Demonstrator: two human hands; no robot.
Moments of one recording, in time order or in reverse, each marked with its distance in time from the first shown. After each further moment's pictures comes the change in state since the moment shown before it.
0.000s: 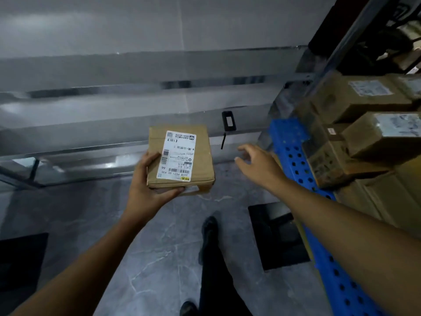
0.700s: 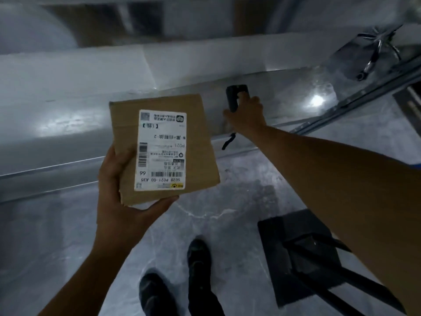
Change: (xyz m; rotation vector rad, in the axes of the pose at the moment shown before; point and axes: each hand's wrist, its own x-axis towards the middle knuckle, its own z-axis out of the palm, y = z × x) left_hand 0.285 -0.323 0.135 0.010 0.021 0.031; right_hand 0.509 0.205 0.227 -0.107 -0.060 0.381
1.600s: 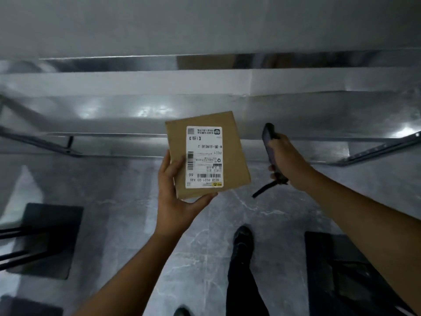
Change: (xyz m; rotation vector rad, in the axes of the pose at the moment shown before) left_hand -0.108 0.082 -0.109 0.127 0.222 -0.126; right_hand -0.212 -0.080 -0.005 0.451 -0.378 0.117
